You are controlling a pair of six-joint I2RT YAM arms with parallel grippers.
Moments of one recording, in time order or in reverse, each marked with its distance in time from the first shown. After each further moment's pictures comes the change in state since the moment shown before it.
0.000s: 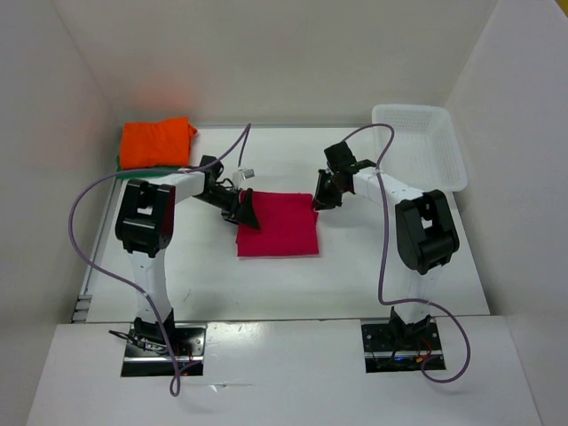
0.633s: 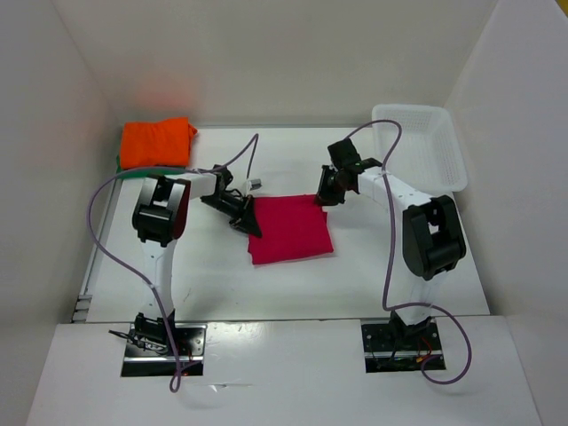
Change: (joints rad) left arm -0.039 0.192 0.105 -0.112 0.129 -0.035; right arm -0.010 -0.063 -0.006 -0.010 0.033 0.023
